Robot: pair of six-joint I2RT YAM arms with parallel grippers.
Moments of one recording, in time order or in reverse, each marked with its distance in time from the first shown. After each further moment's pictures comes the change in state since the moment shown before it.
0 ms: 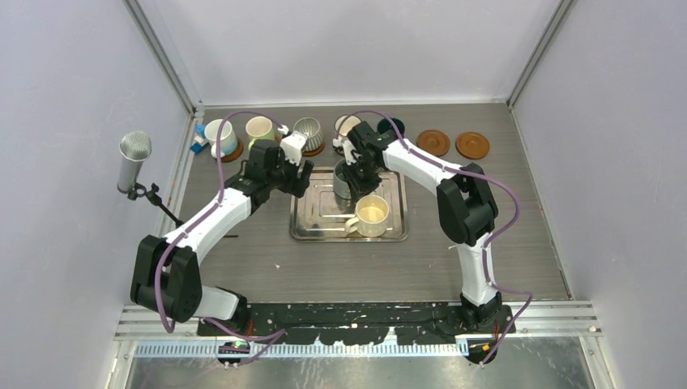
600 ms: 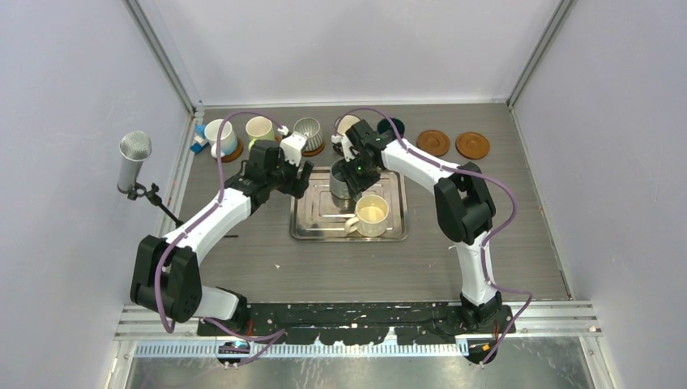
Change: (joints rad) left arm 0.000 -0.002 0.000 -0.015 -0.008 0.001; right arm 0.000 0.018 0.008 0.071 0.067 -0.044
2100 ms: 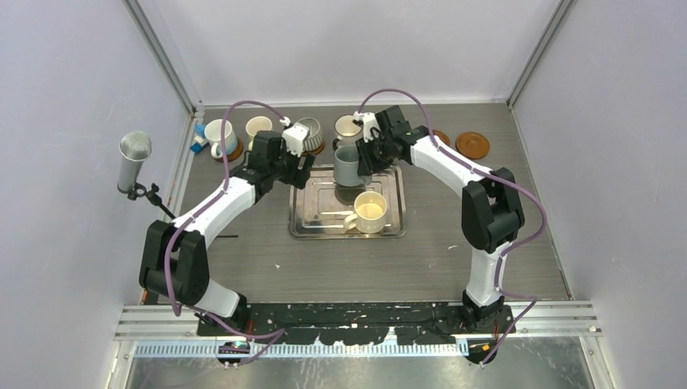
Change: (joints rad) left arm 0.019 0.096 0.082 0.025 -0.013 0.021; right arm -0.128 -0.177 -0.151 0.244 -0.167 -0.012
